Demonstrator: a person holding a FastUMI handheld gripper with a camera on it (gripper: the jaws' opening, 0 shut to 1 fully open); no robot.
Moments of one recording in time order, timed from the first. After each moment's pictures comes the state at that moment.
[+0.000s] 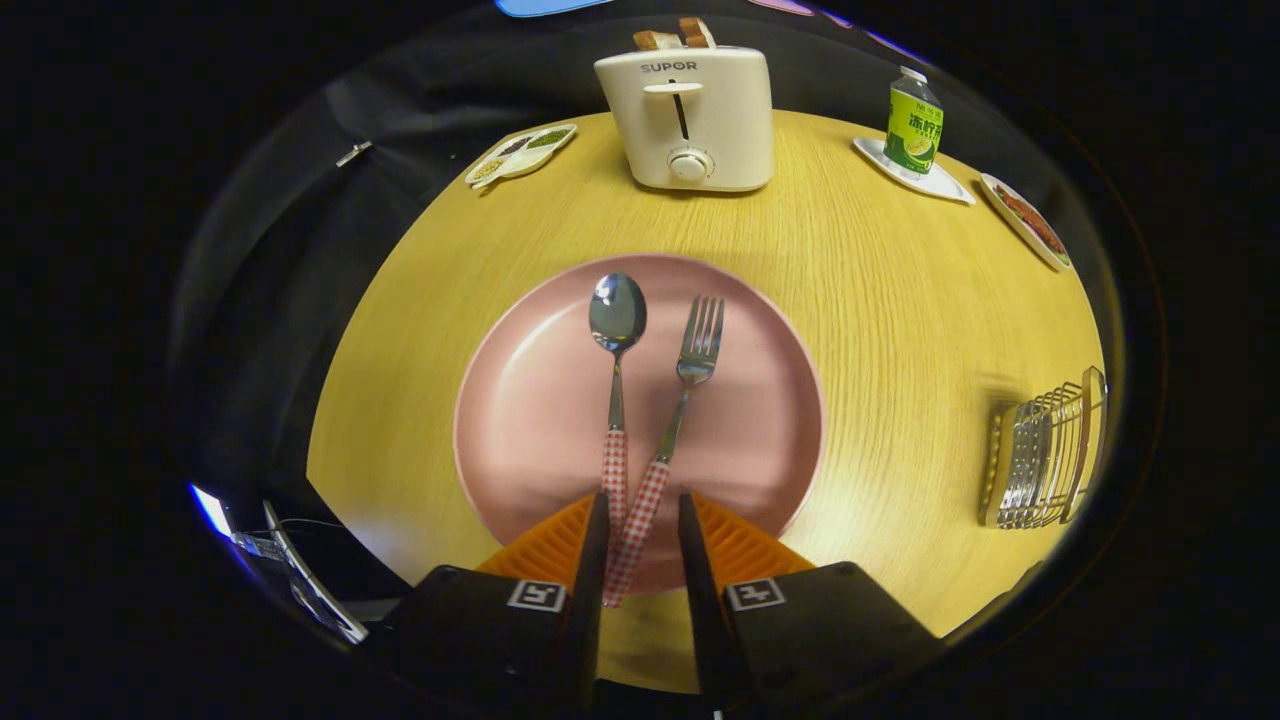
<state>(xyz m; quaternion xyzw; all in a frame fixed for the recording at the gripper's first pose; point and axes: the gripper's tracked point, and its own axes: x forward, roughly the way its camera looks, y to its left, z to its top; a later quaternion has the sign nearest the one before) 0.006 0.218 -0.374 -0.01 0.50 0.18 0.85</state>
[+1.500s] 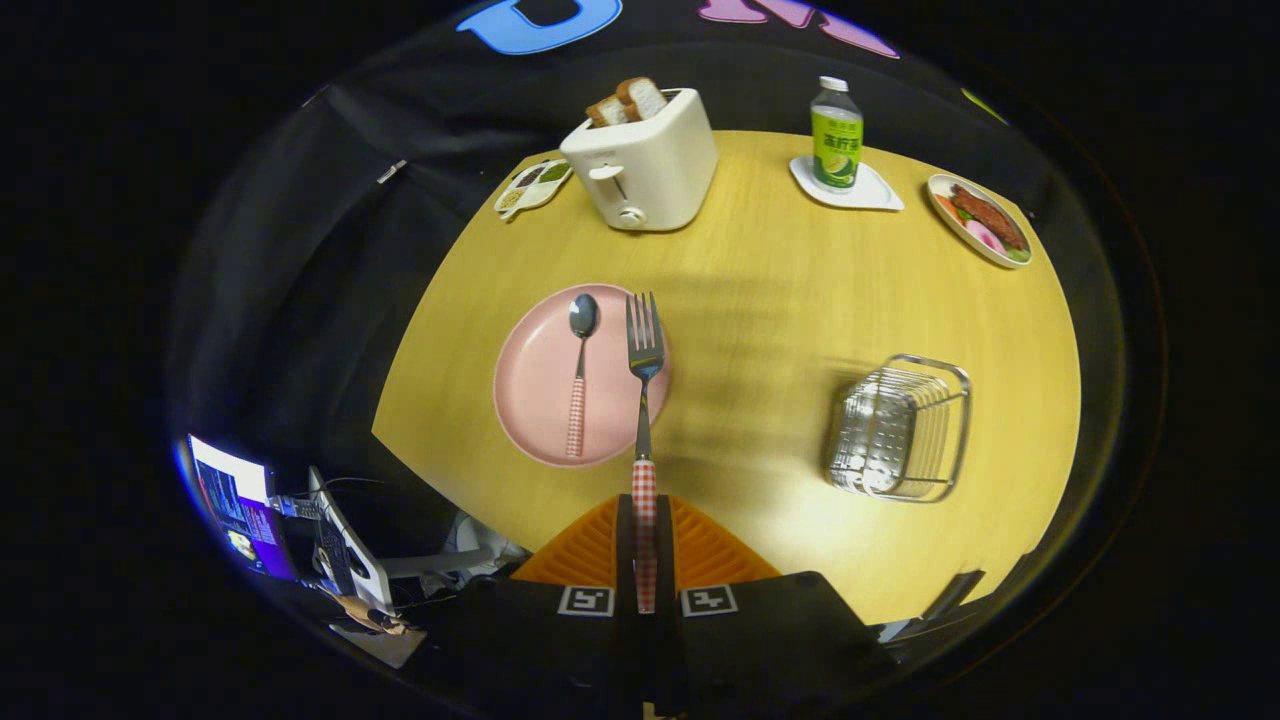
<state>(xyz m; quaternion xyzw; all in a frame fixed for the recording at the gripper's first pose) -0.038 0.070 -0.247 -0.01 0.52 0.22 0.83</state>
